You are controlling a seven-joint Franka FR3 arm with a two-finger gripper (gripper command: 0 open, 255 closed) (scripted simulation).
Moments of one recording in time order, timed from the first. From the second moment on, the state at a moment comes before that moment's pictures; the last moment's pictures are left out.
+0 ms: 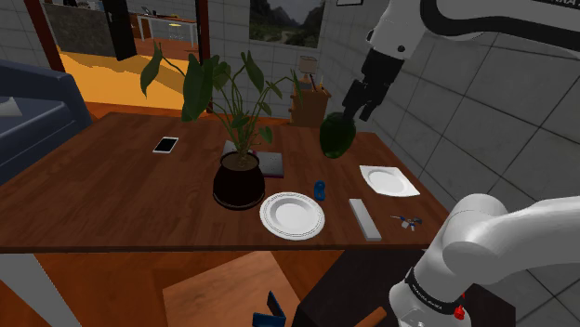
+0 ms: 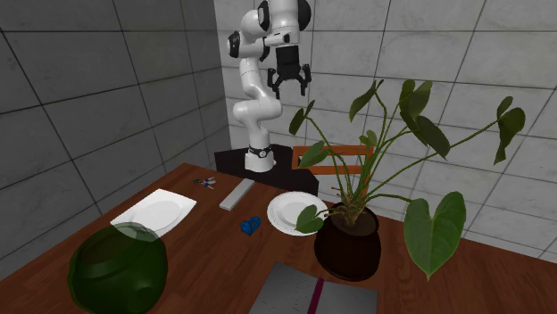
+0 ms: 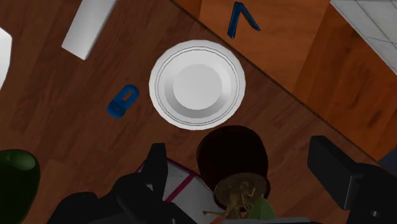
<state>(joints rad) 0.00 -0.78 0.06 -2.27 0.09 1.63 0.09</state>
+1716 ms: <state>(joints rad) -0.08 -0.29 -0.23 -2.53 0.15 2.34 -0.19</state>
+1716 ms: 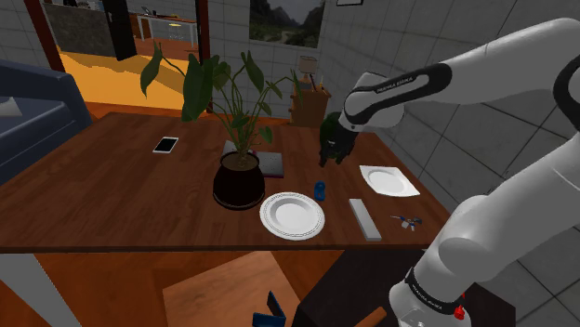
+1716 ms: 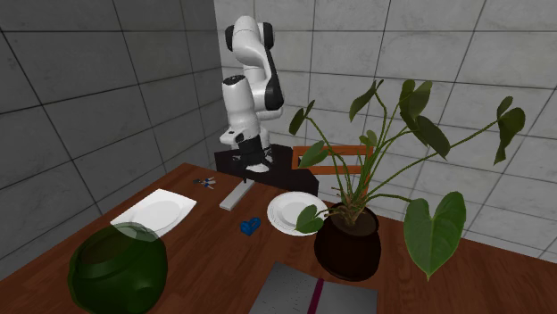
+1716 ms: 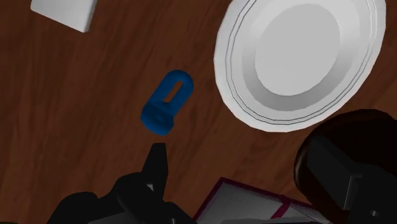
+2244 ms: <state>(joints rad) -0.07 0.02 -0.31 -2.44 0.36 2.52 -0.40</state>
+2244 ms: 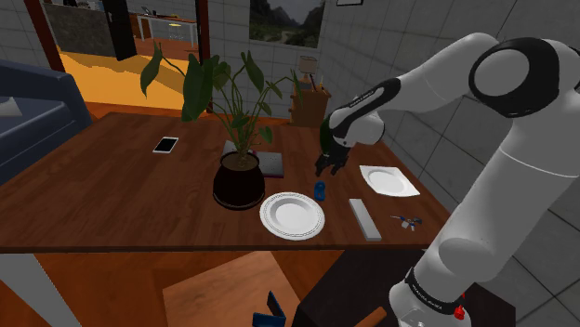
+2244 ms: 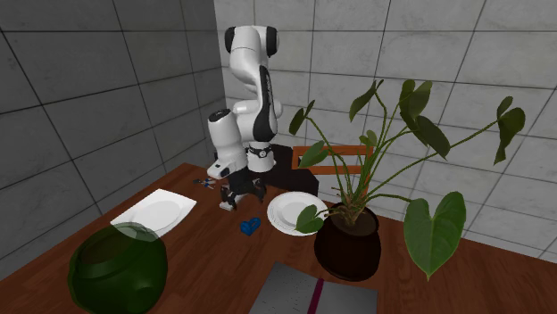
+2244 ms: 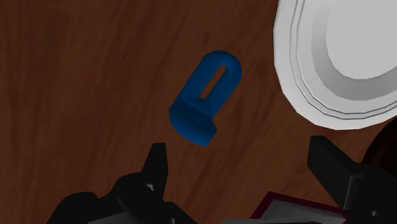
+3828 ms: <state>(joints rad) -0.11 0.25 -0.27 -2.36 0.59 2.62 -0.58</state>
